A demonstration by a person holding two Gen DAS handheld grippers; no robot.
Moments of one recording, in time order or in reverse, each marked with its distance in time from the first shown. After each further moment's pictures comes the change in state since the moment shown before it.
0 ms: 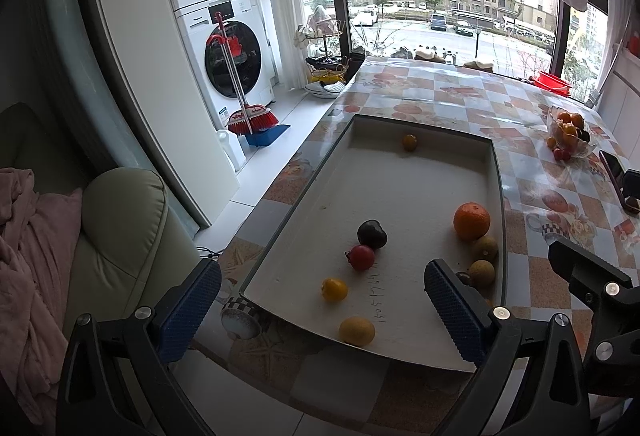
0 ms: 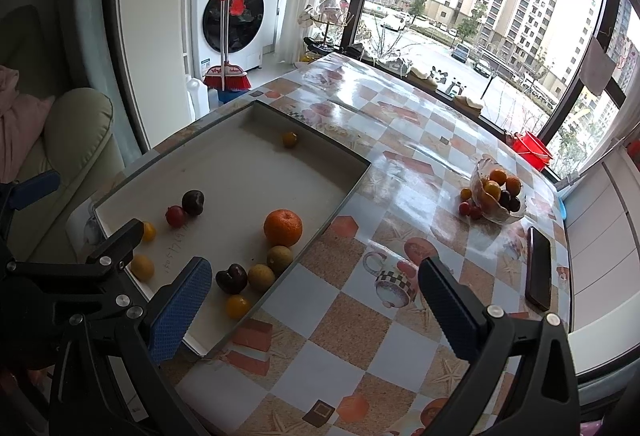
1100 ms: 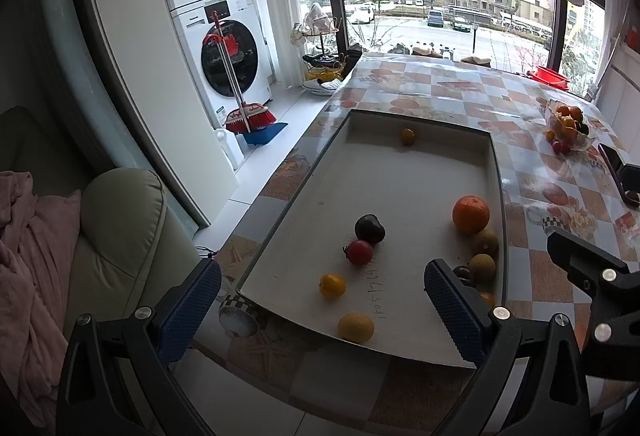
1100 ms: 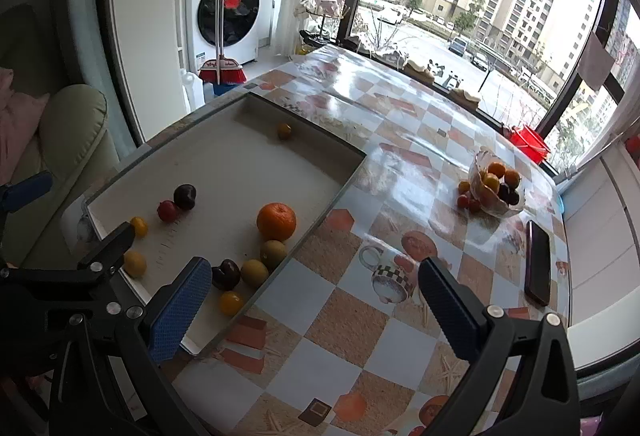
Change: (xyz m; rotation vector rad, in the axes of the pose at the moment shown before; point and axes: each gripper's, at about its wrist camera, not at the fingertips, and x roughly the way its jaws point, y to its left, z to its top) left arm 0.002 -0.002 -0.004 0.014 0.009 -0.005; right arm 0.007 -0.007 -0.005 0.013 0.028 -0.008
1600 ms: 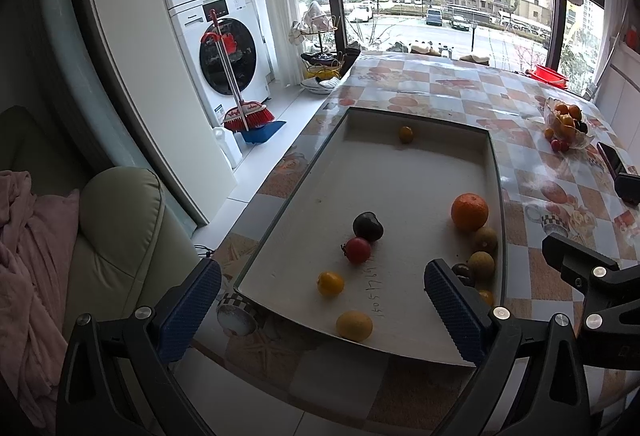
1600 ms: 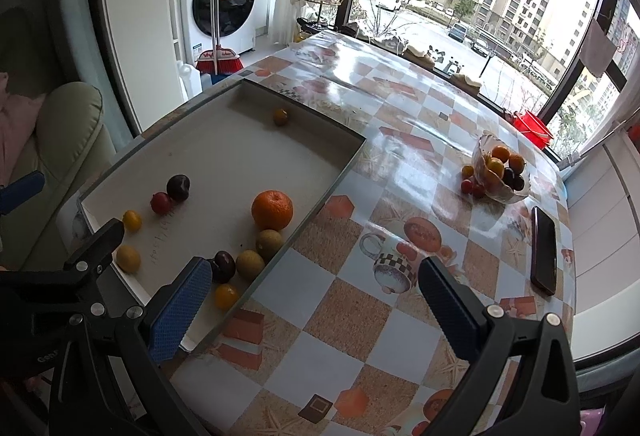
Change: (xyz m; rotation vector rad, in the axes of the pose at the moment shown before) left arm 0.001 0.000 0.000 0.004 0.006 -0.004; right arm 0.010 -0.006 -0.003 0.019 0.045 0.009
